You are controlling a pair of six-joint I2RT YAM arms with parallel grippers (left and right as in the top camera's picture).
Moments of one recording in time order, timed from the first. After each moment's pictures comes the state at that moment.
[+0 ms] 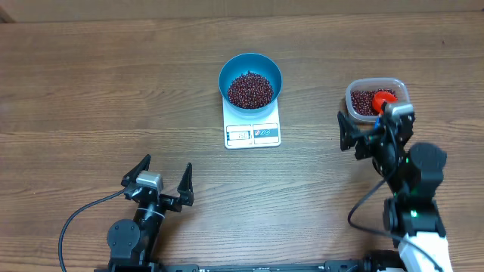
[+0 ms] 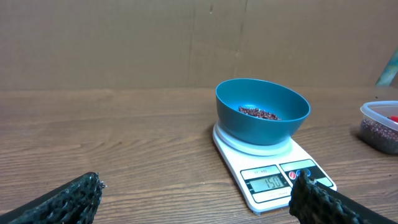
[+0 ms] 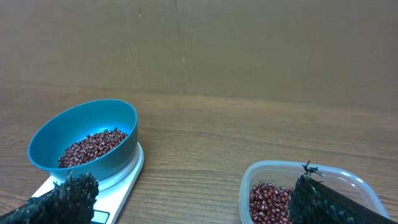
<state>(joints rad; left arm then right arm) -0.05 0.01 0.01 -0.06 0.21 -0.10 -0.06 0.81 0.41 0.20 -0.30 -0.01</state>
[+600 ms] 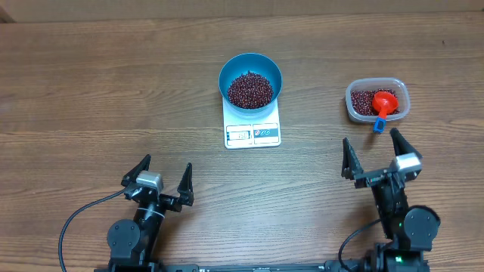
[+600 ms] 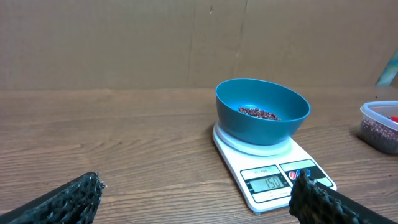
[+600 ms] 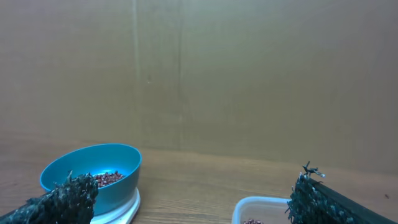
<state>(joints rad) -0.05 0.01 0.01 -0.06 0.21 -0.10 -0.06 0.33 0.03 0.47 -0.25 0.04</state>
